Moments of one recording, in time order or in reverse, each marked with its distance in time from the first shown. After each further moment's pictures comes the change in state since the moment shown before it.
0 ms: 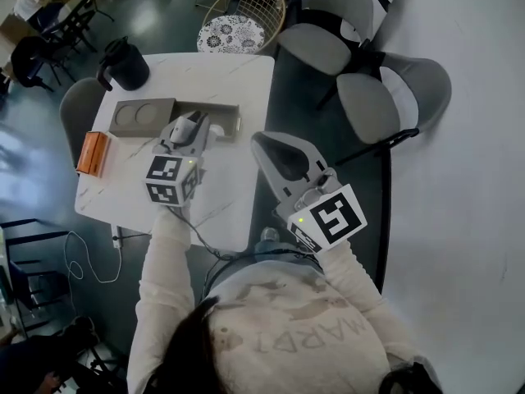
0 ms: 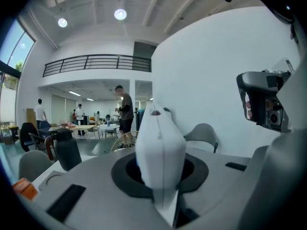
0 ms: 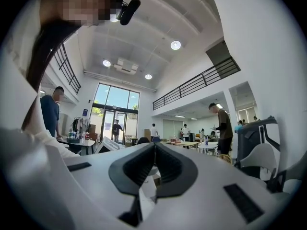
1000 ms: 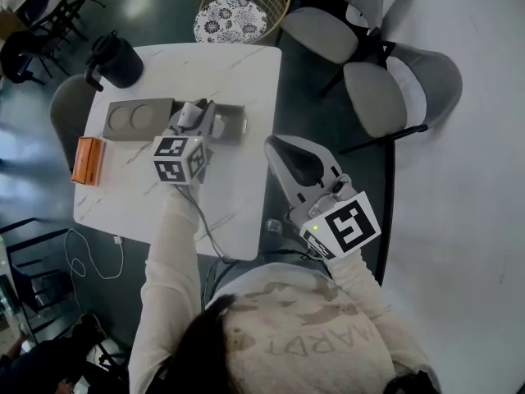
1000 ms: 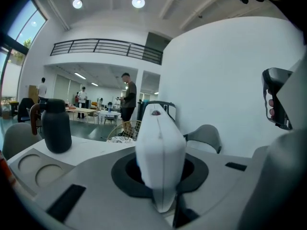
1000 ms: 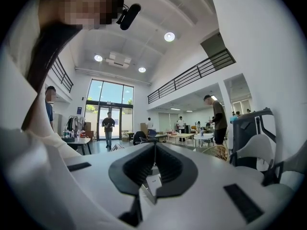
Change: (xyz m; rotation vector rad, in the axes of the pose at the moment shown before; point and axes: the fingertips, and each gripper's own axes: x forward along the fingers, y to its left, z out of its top) left arm 0.086 0.059 -0.052 -0.169 0.063 -0.017; right arm 0.041 -0.037 -0.032 0.053 0.084 -0.048
